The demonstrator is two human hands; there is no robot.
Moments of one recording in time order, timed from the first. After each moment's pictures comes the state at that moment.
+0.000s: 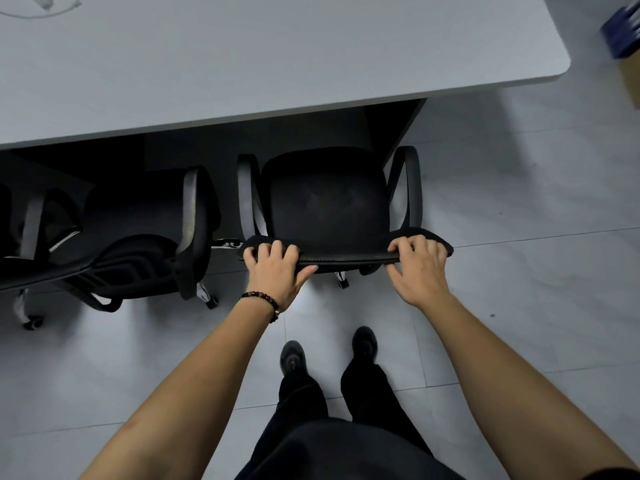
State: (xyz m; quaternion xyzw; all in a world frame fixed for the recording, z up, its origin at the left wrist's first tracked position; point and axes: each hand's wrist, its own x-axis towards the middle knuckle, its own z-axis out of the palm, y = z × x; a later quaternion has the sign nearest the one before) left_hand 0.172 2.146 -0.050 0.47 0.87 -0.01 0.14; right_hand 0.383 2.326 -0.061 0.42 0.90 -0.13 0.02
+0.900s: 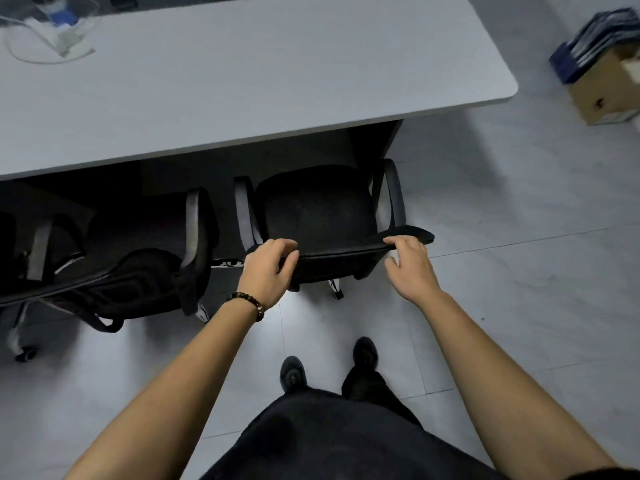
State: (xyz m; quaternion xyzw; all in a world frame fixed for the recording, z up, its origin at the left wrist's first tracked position) left_hand 0.171 2.122 0.024 0.42 0.83 0.28 0.24; right_hand 0.389 2.296 0.001 0.48 0.81 -0.32 -0.02
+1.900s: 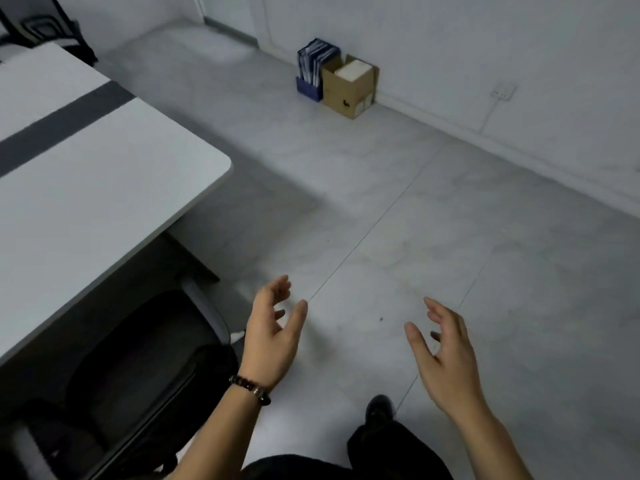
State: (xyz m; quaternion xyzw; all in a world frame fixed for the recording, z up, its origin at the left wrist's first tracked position) left_hand 0.544 2.415 0.096 0.53 0.64 0.40 0.38; right_hand 0.788 2.362 0.066 0.72 0.49 -0.33 -0.37
